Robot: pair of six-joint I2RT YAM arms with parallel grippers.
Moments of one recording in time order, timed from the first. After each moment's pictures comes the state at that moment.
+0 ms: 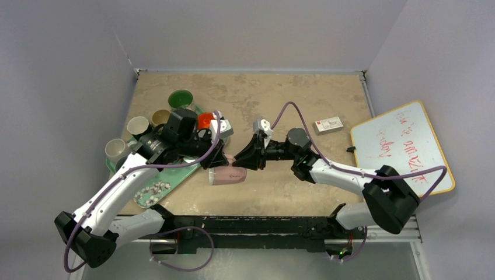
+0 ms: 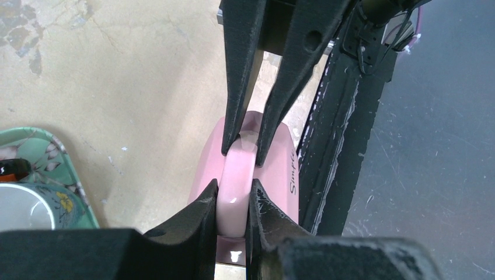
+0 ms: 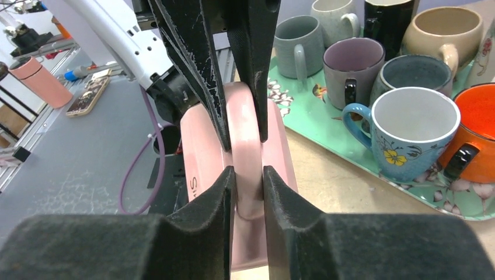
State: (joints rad) left arm -0.57 1.04 1.08 -0.78 0.62 0.21; right arm 0.76 1.36 0.65 0.77 -0.86 0.31
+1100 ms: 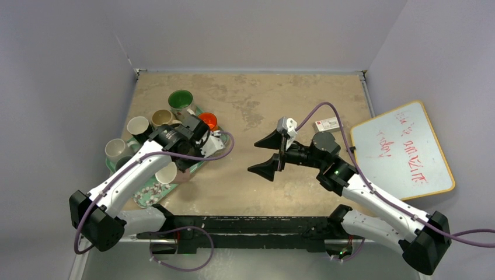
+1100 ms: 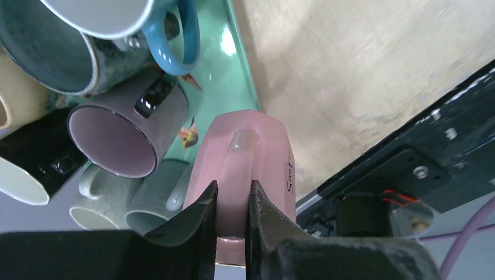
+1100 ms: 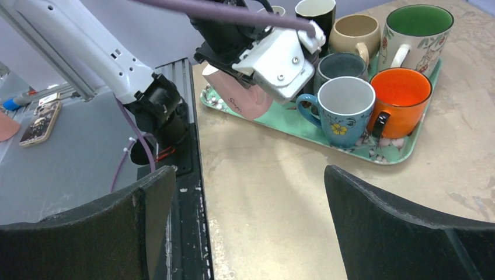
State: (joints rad) left arm -0.60 1.20 1.15 -1.24 -0.12 0.46; right arm 0.75 0.92 0.68 0.23 -0.62 0.21
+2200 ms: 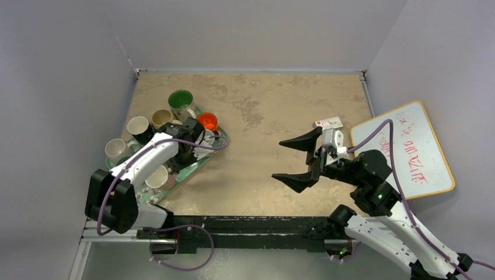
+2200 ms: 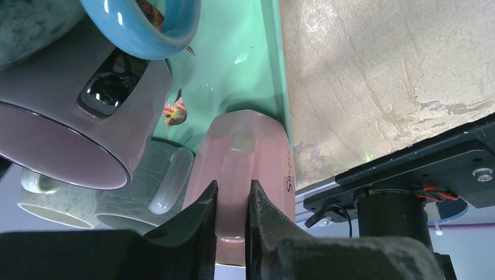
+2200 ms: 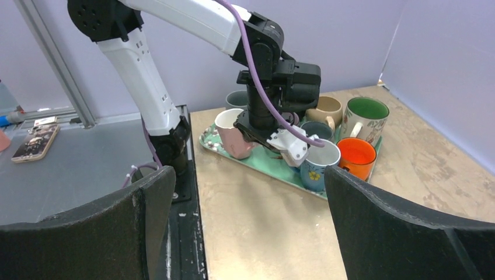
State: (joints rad) left arm -0.41 1.36 0.98 -1.16 -0.22 0.55; right arm 0.75 0.55 0.79 -0.05 -0.57 0.13
